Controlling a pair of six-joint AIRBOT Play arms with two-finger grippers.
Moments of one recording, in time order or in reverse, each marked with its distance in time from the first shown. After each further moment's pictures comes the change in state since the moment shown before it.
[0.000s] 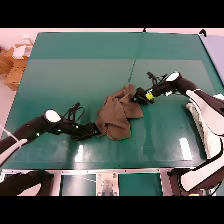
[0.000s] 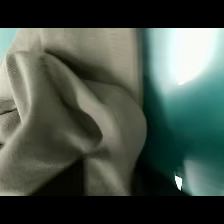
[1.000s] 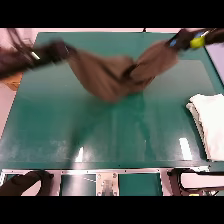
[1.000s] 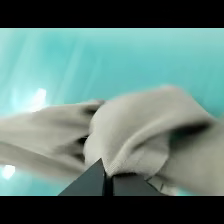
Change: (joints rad) left arm 0.204 0.231 0.765 0.183 0.143 0.042; right arm -0.193 0.344 0.628 -0.016 0.190 -0.018
